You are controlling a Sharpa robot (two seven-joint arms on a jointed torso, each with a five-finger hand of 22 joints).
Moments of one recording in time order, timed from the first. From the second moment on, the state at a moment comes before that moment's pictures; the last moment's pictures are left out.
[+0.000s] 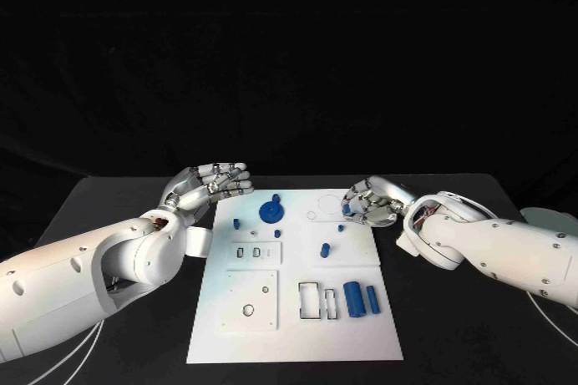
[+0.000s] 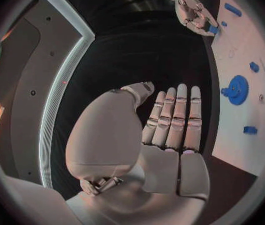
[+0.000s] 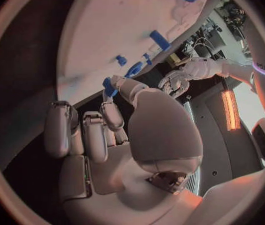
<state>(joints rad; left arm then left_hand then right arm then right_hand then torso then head) 1.07 -0.93 0.11 1.59 -0.02 -0.30 0.46 1.42 -0.18 0.53 0.17 0.21 0.87 0.22 0.23 0.15 1.06 0.19 0.07 0.06 0.98 0.14 0.25 0.24 0.18 0.84 0.27 0.24 0.07 1.23 -0.79 -0.10 1.35 -1.12 -0.36 0.09 1.30 -0.13 0.54 0.01 0.22 0.90 0.15 0.38 0.39 1.25 0.07 1.34 1.18 1.47 0.00 1.53 1.31 0.06 1.40 0.11 1.35 1.31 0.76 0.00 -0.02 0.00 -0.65</state>
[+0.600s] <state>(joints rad) 1.07 -0.92 0.11 1.59 -0.02 -0.30 0.46 1.42 -0.18 0.53 0.17 0.21 0.87 0.22 0.23 0.15 1.06 0.19 0.07 0.06 0.98 0.14 0.25 0.24 0.18 0.84 0.27 0.24 0.07 1.25 -0.66 -0.10 1.50 -1.14 -0.38 -0.12 1.29 -0.12 0.55 0.01 0.21 0.90 0.15 0.39 0.39 1.25 0.06 1.34 1.19 1.47 0.00 1.53 1.31 0.06 1.40 0.10 1.34 1.31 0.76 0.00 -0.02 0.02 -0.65</state>
